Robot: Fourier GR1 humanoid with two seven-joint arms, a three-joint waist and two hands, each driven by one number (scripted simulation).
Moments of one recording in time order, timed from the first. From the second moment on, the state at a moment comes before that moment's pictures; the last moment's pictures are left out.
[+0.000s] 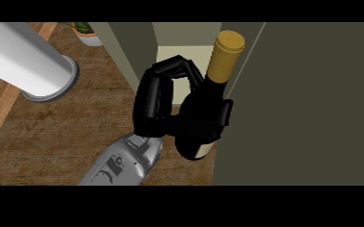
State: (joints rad) left arm -0.53 0.00 -0.48 -1.60 0.12 0.61 0.07; right arm -0.09 -0.06 0.04 -2.48 -0.11 0.13 0.67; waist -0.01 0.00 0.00
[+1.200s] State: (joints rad) left arm -0.54 0.00 -0.48 -1.23 0.28 0.63 -0.30; right arm -0.10 -0.06 0.04 -2.47 -0.11 0.14 0.66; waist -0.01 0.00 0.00
